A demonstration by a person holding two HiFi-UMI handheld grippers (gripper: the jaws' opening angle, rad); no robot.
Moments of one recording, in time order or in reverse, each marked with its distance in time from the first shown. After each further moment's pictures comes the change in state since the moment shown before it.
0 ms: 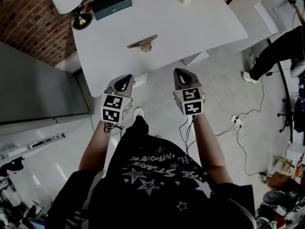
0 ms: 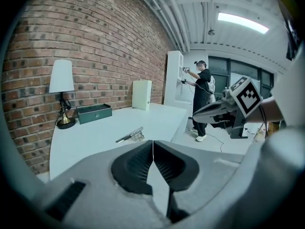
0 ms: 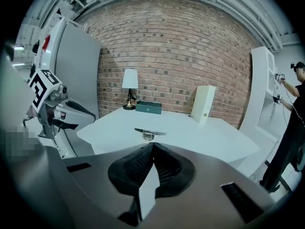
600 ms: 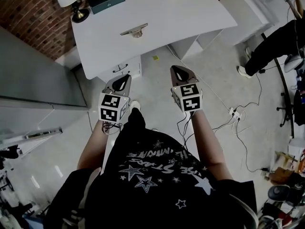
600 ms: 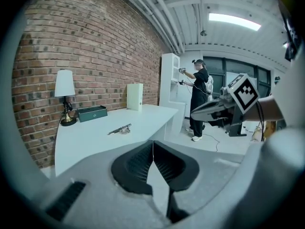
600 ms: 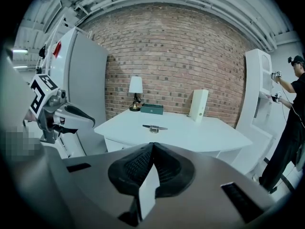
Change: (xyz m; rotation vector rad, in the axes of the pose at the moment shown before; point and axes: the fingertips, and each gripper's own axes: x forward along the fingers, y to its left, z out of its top) left arm -0.071 -0.100 -0.026 0.027 -0.021 0.005; right arm -0.111 0.019 -0.040 0.019 -0.038 0.014
